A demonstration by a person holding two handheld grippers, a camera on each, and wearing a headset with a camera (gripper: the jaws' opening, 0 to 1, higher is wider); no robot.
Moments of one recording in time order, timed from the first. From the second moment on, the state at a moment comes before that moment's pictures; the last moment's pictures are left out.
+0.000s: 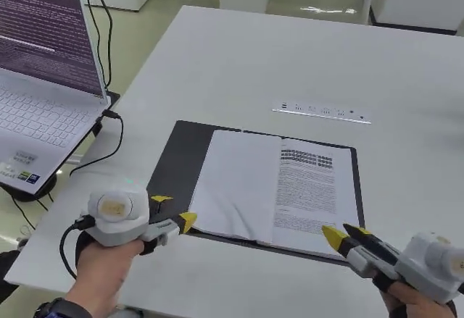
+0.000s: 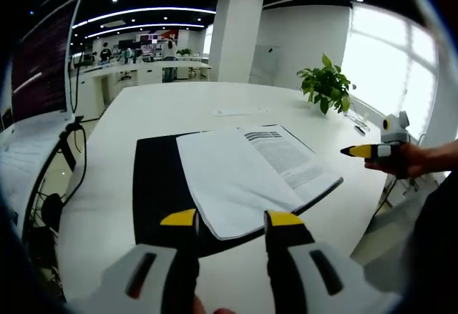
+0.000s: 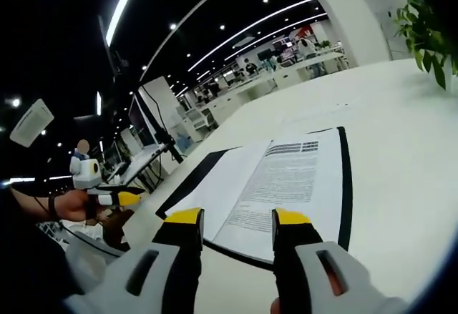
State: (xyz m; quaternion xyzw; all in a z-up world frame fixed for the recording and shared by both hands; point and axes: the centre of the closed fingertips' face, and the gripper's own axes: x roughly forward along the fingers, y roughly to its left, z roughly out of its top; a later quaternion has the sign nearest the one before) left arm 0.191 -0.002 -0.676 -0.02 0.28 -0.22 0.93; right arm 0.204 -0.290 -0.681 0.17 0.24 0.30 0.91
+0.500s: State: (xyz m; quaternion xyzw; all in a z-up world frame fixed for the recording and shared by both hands) left arm 0.164 0.021 -0.639 -0.01 0.26 -0.18 0.95; right arm 0.173 -0.314 -0.677 0.16 0.25 0.28 0.92
